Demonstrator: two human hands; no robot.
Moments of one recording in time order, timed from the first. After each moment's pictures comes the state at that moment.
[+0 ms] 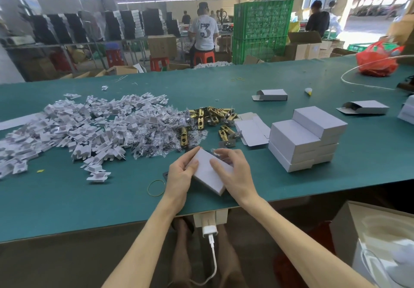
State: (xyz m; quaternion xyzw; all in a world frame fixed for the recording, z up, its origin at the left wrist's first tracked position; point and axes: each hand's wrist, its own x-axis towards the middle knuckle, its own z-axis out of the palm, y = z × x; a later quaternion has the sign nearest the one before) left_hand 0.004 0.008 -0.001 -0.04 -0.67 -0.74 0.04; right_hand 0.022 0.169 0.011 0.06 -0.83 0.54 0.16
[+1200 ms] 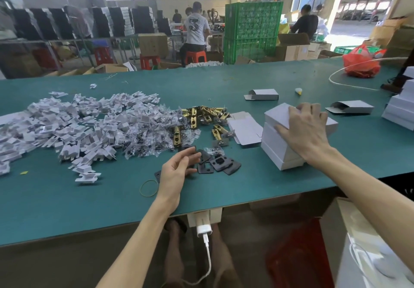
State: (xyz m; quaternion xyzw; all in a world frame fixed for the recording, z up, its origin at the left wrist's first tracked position) left_hand 0.003 0.010 -0.002 -0.04 -0.67 -0.74 0.06; right_hand -0.007 0.319 0.107 -0.11 -0.96 -0.01 0.24
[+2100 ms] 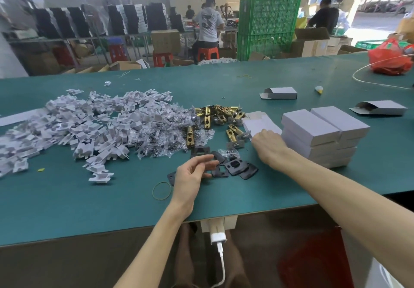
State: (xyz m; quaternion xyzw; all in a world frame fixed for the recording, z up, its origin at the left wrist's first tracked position) left_hand 0.005 0.012 -0.001 -0.04 -0.70 -0.71 0.05; right_hand -0.072 0.238 0.052 0.05 -0.98 -0.20 0.04
